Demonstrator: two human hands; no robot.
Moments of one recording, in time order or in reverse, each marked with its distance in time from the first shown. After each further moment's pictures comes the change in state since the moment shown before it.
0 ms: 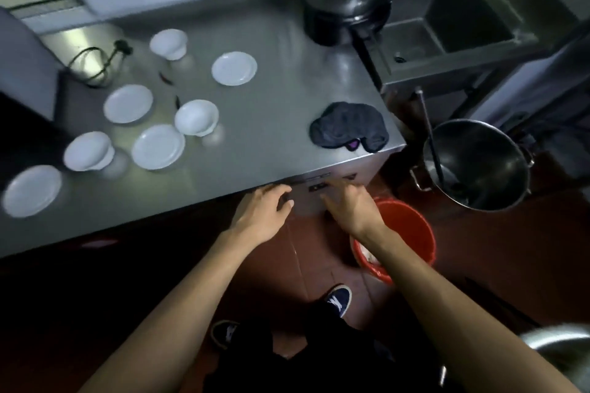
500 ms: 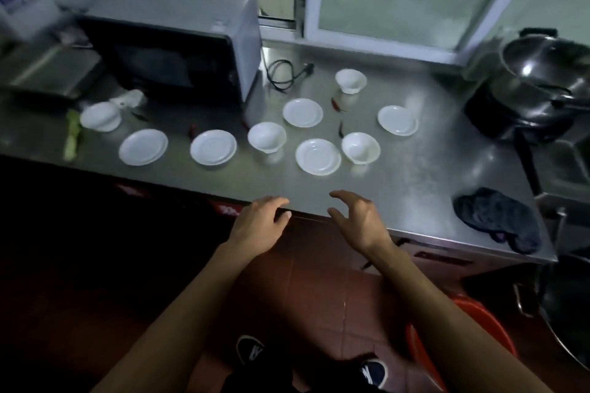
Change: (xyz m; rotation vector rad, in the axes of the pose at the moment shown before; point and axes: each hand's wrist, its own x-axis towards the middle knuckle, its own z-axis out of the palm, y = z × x) left_hand -0.160 -0.253 -0.109 -0.176 0.336 -0.341; right_hand 0.036 -0.267 0.149 -0.044 -0.204 -0.345
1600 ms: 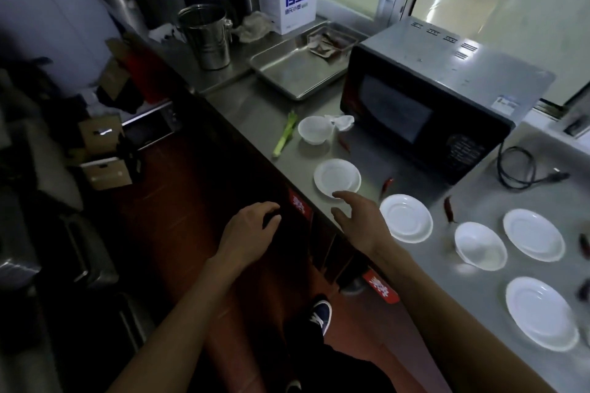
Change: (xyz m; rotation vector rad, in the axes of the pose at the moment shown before) left_hand -0.078 -0.319 -0.190 -0.115 0.410 -0.600; right_hand 0.198 -0.322 0.235 0.003 -0.375 -0.492
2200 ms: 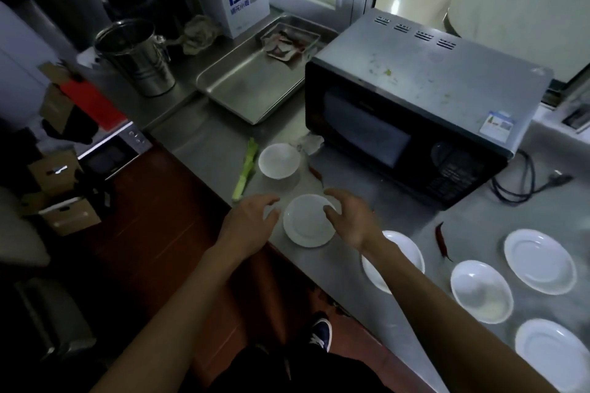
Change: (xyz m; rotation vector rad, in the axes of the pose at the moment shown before) left_hand 0.200 0.065 0.021 0.035 -0.110 0.078; right_hand 0.155 0.081 -0.032 0.096 -0.043 0.137
